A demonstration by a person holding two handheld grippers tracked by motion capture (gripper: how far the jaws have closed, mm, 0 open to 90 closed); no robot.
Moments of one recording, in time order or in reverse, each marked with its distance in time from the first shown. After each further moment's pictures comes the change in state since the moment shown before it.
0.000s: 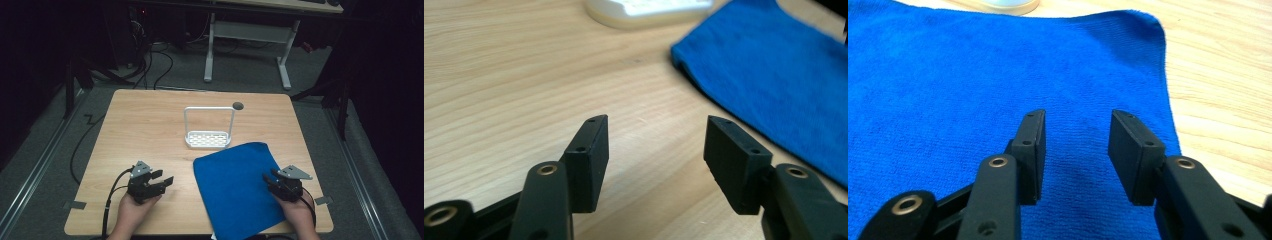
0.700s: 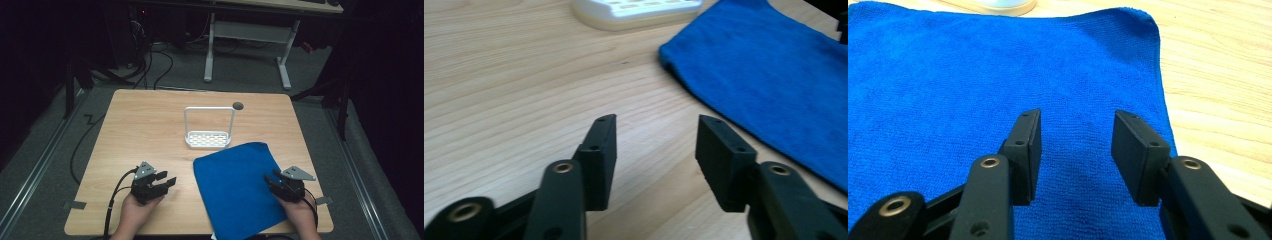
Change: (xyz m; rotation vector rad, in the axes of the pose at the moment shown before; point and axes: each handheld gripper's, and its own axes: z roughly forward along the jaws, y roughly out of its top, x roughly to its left) left arm -0.020 0.002 0.009 0.018 -0.058 0.050; right arm -0.005 -0.004 -0.002 -0.009 0.012 0.017
